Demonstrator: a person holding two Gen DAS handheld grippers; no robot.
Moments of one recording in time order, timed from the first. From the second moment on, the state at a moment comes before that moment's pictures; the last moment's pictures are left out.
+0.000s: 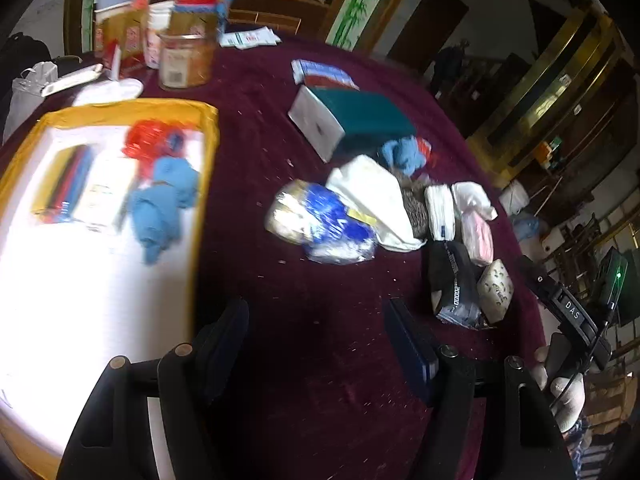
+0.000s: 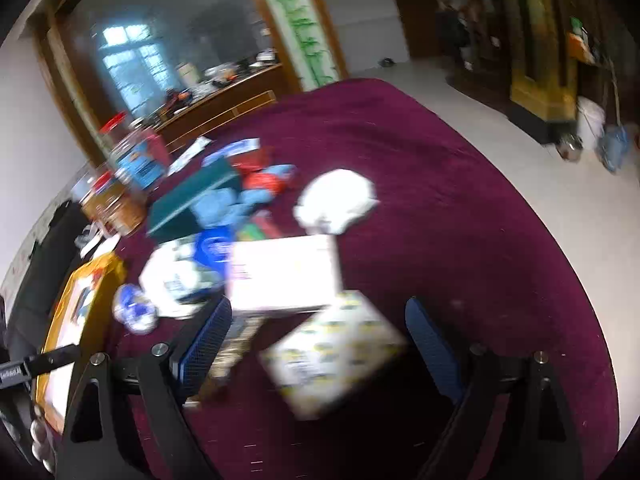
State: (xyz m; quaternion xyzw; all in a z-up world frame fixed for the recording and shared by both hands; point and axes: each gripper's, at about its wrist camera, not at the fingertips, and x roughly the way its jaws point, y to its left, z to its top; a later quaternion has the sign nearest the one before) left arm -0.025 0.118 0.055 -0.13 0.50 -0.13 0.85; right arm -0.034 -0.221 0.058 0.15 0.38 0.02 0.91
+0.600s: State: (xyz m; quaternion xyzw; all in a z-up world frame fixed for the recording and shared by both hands) left arm 0.062 0.060 0.012 -0.05 0.51 -0.01 0.86; right arm -0.036 -0.254 0.030 0.23 0.37 0.08 0.90
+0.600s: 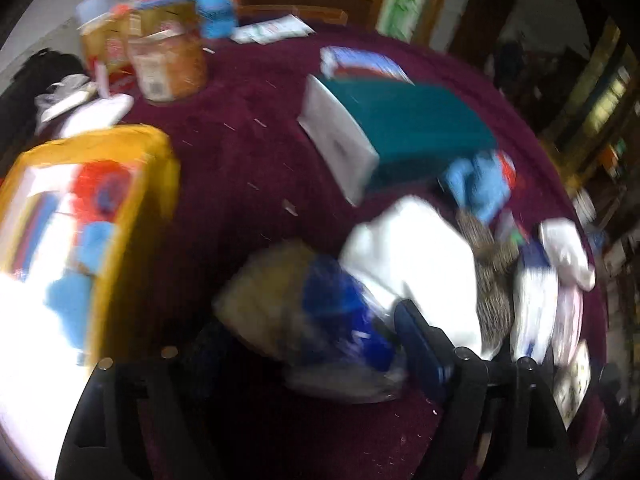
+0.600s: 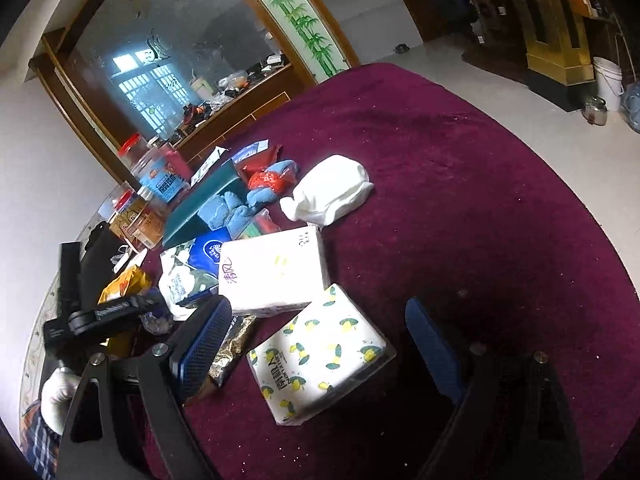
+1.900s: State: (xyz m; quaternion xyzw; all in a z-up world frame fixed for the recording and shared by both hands) left arm -0.127 0.175 0.059 -0.22 0.41 -0.13 0.87; right arm -0.030 -0.235 0.058 0.15 0.39 0.04 0.91
